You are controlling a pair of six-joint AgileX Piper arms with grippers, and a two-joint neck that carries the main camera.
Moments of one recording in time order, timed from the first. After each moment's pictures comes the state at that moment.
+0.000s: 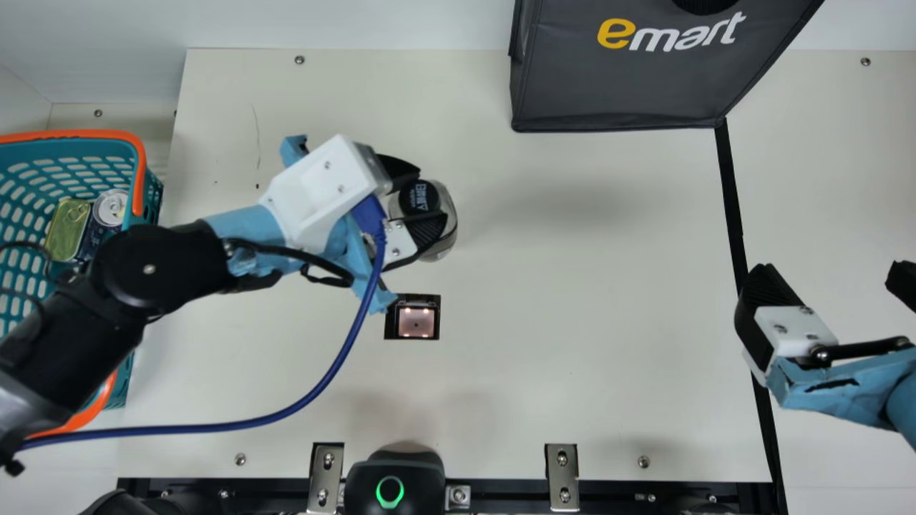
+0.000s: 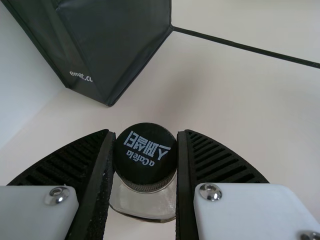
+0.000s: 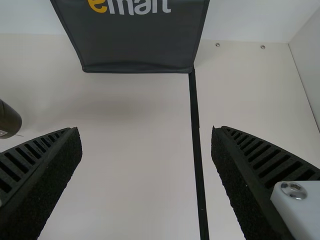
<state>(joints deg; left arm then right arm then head) -30.0 80.3 -58.9 -54.2 30.2 71.2 0.6 42.6 -69.8 -0.7 69.4 -2.2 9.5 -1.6</state>
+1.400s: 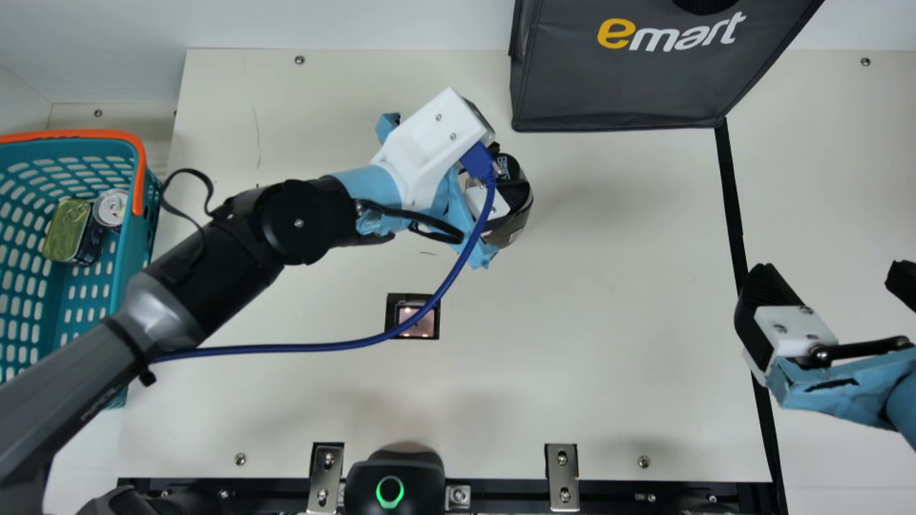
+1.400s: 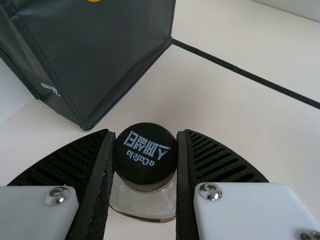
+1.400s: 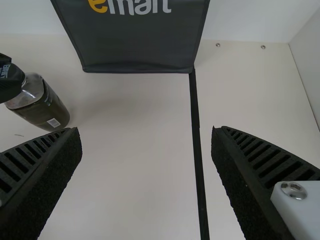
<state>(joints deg) -39.3 96.2 -72.3 -47.5 23.0 53.4 0.6 42.6 -69.8 -0.7 69.4 -2.2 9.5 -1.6</state>
